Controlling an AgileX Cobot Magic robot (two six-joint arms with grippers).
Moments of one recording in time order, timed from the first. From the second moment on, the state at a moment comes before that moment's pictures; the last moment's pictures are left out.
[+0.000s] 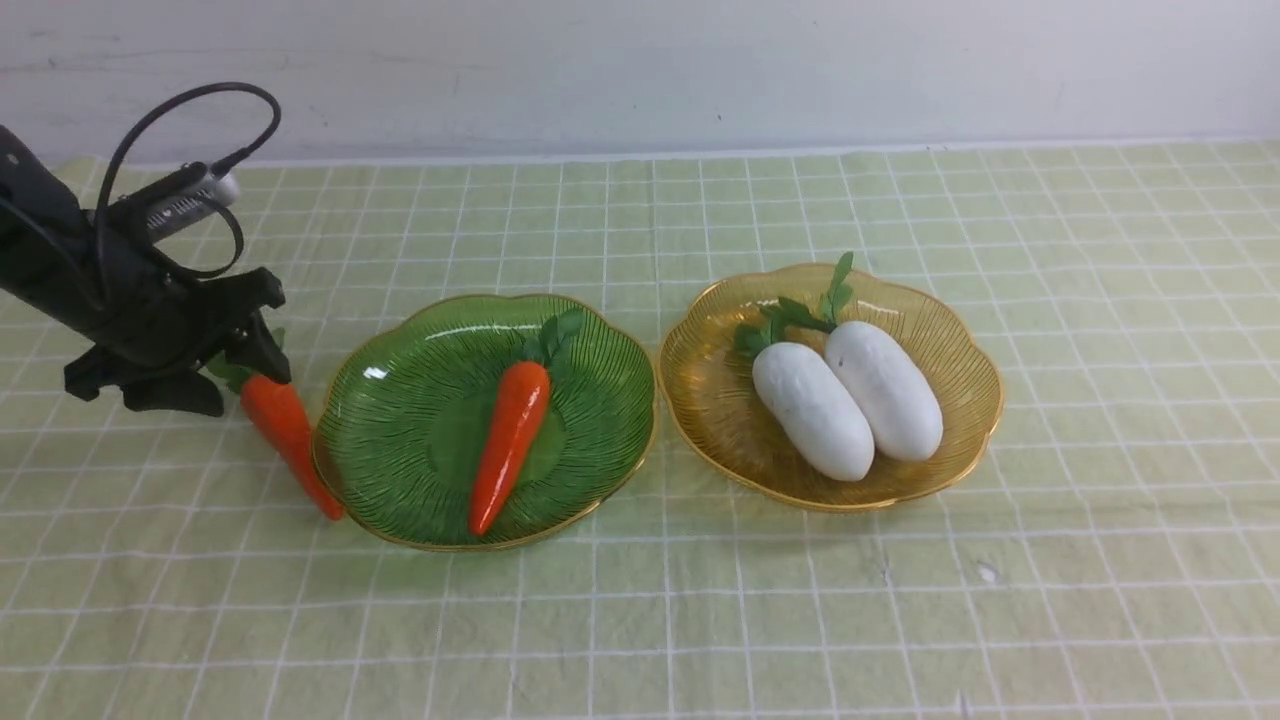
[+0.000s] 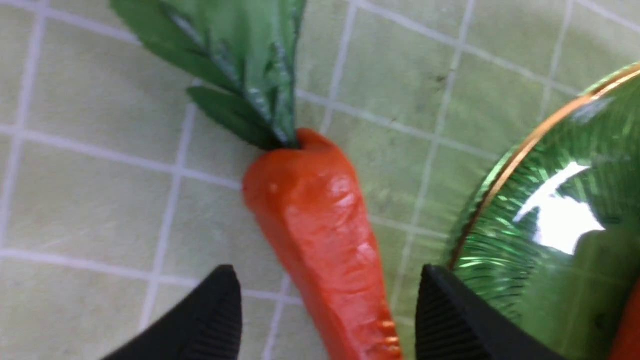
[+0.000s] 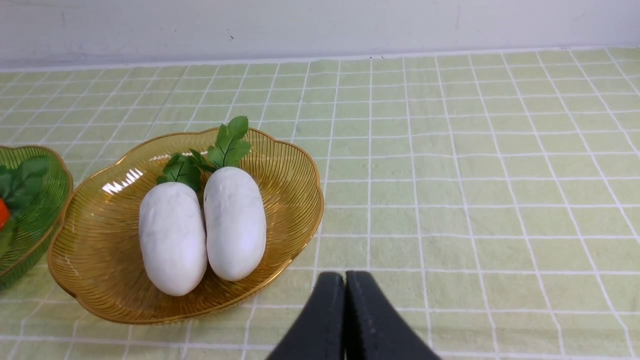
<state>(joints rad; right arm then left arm) -0.02 0.62 -0.45 0.40 0.37 -0.35 0.20 1.99 -1.49 -0.35 0.86 0.02</state>
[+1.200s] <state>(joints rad) -0.02 0.62 -0.45 0.40 0.37 -0.35 0.12 2.06 -1.86 -0.14 1.15 0.00</state>
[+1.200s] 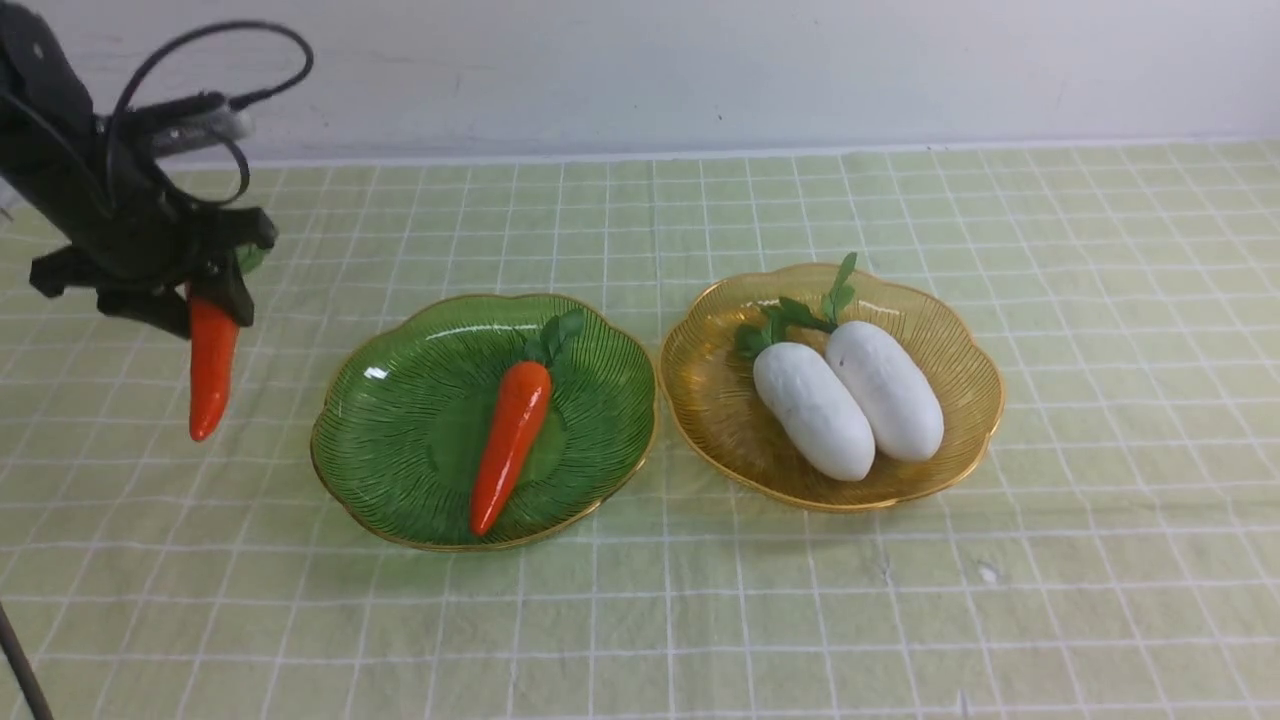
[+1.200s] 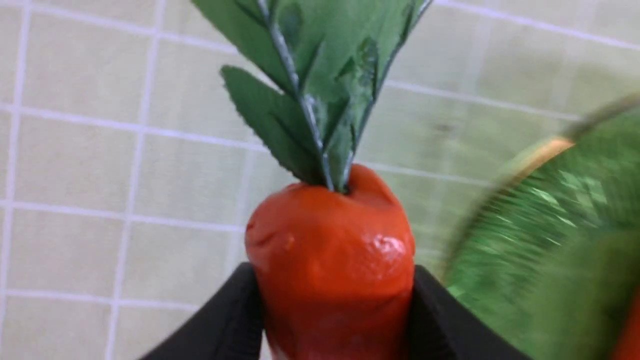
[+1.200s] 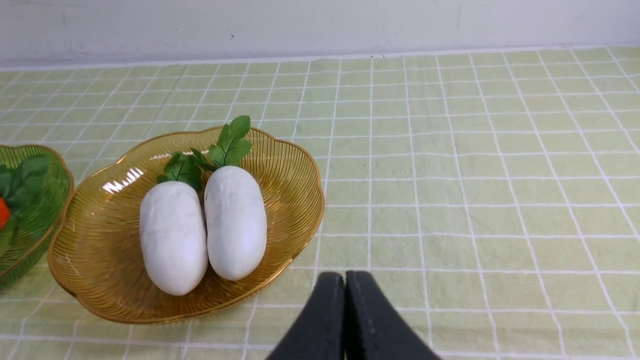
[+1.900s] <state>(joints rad) -0.02 0.59 -0.74 0.31 0.93 -0.28 -0.14 2.18 -1.89 -0.14 1.22 0.07</state>
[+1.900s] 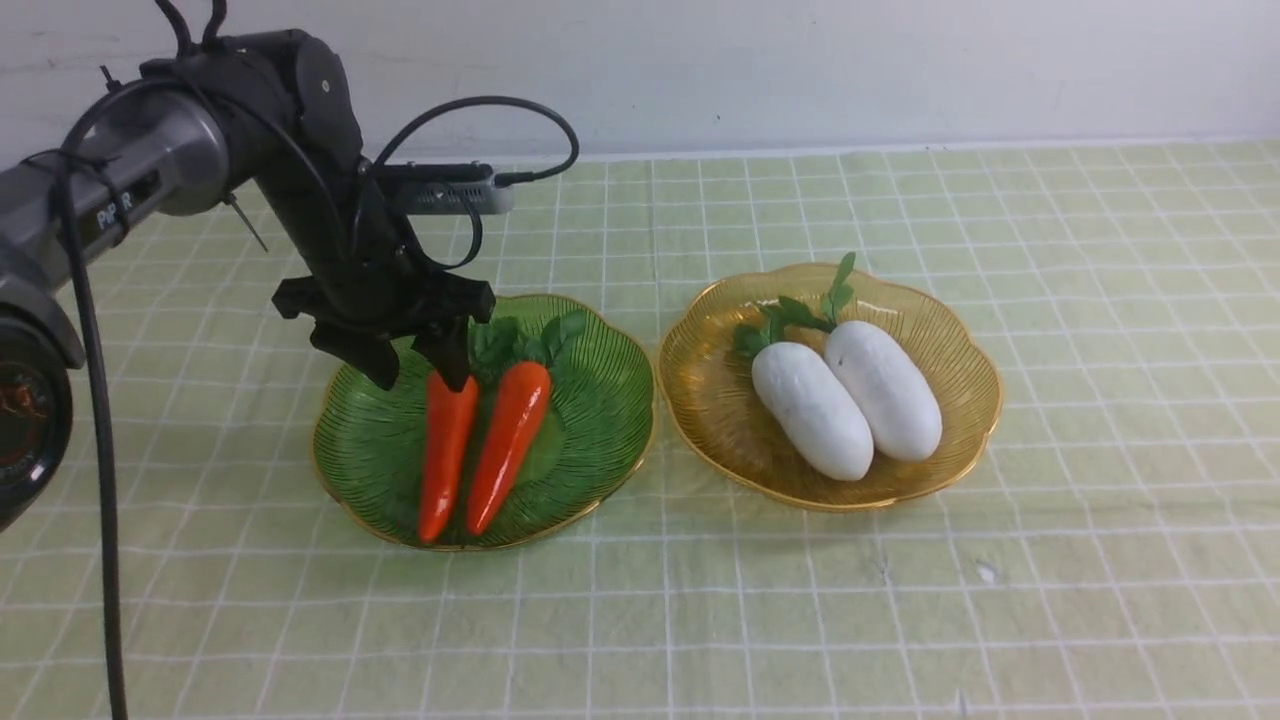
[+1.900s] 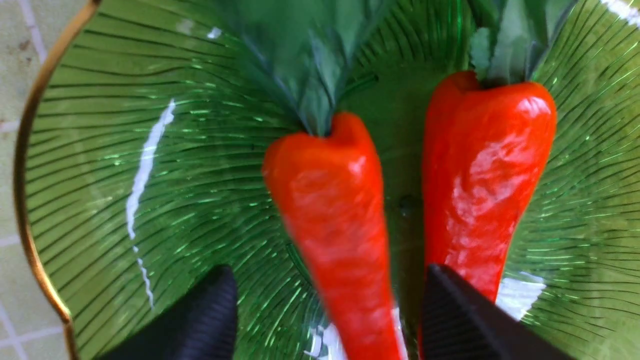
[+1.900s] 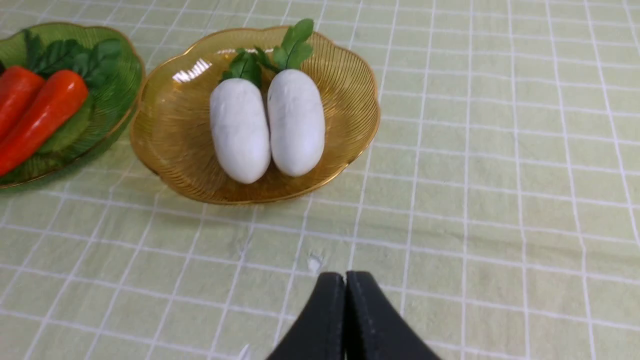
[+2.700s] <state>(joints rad) -0.02 -0.01 -0.26 0.24 0.24 -0.30 -0.14 2.18 -1.89 -0.16 1.22 0.07</state>
